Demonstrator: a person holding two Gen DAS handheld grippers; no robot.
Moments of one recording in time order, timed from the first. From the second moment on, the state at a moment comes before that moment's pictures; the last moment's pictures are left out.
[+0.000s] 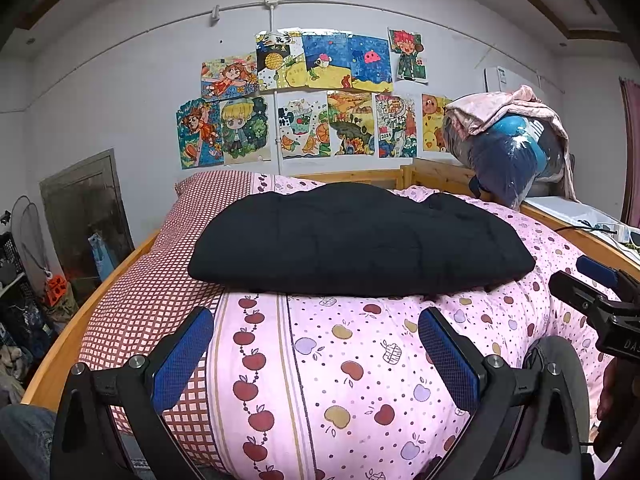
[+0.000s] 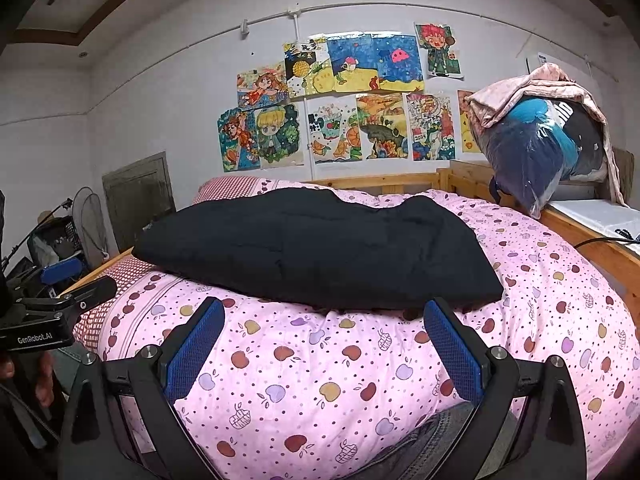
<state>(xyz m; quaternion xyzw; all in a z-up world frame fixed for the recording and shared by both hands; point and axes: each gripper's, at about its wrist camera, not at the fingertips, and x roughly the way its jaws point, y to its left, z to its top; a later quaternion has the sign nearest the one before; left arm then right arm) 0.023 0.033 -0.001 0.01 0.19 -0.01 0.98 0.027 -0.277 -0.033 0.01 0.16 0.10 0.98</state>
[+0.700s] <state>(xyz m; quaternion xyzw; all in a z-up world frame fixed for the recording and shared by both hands) 0.022 0.034 -0.001 0.01 0.19 -0.01 0.98 0.025 -0.278 -0.030 0.01 0.16 0.10 0.98</state>
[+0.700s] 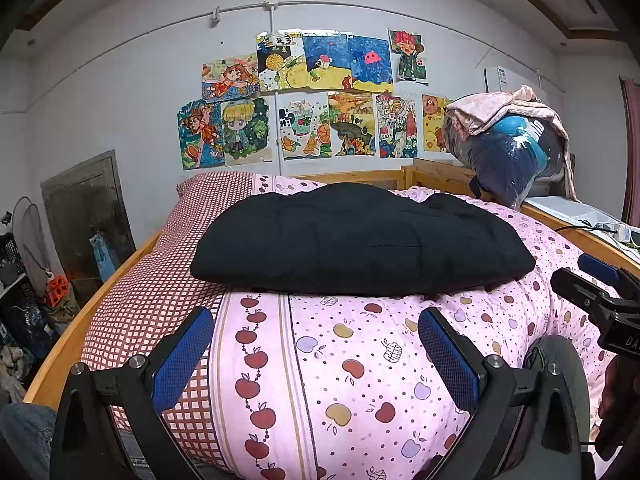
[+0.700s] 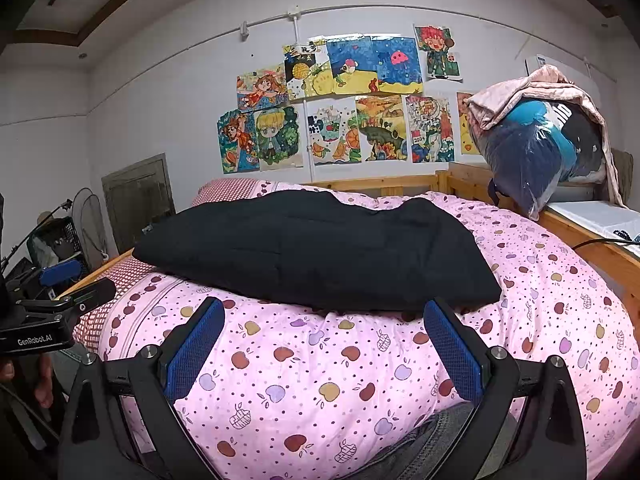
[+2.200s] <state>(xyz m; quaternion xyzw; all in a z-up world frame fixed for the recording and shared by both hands) 0.017 0.031 -0.003 0.01 0.19 -0.01 0.98 0.023 -0.278 -0.028 0.01 0.16 0.10 0.98</state>
